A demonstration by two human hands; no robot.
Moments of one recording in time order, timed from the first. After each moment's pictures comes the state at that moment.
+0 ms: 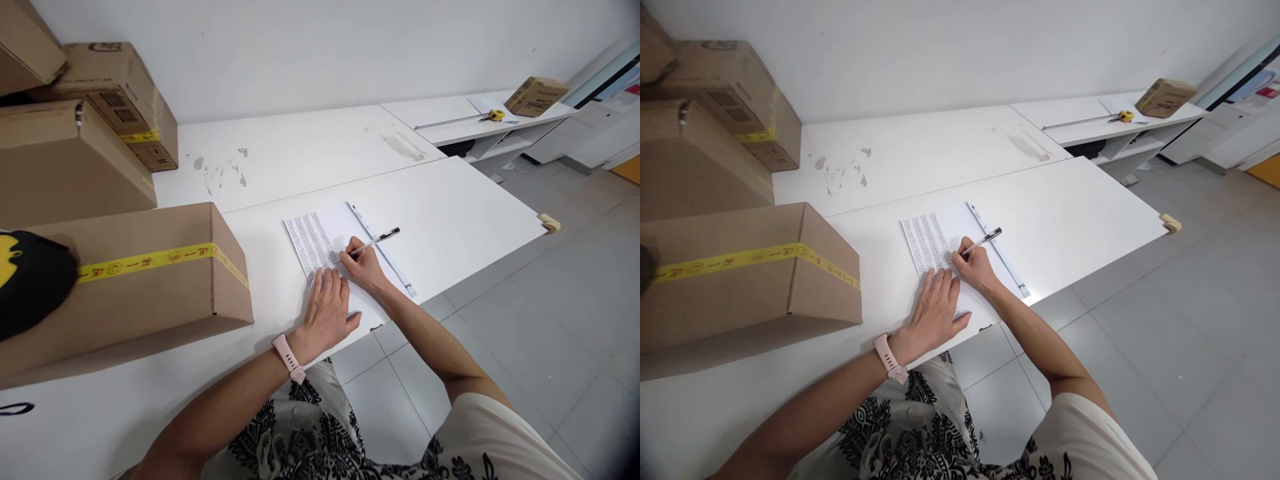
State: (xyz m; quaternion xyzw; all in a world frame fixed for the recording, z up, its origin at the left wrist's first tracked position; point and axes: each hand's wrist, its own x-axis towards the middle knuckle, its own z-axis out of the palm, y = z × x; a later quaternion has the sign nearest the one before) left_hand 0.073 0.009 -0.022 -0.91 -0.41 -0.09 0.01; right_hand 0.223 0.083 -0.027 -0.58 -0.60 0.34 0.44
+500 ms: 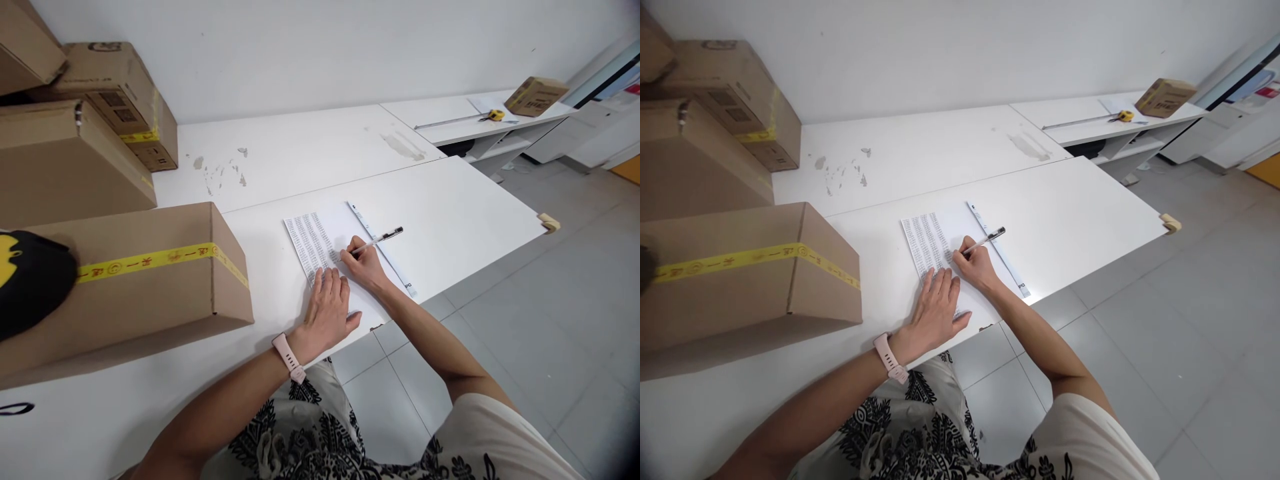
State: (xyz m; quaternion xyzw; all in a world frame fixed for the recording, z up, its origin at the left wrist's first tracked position) left_hand 0.073 0.008 -0.023 -0.90 -0.41 -0.10 0.03; right_hand 0.225 0.084 -0.029 -0.58 -0.60 0.33 0.44
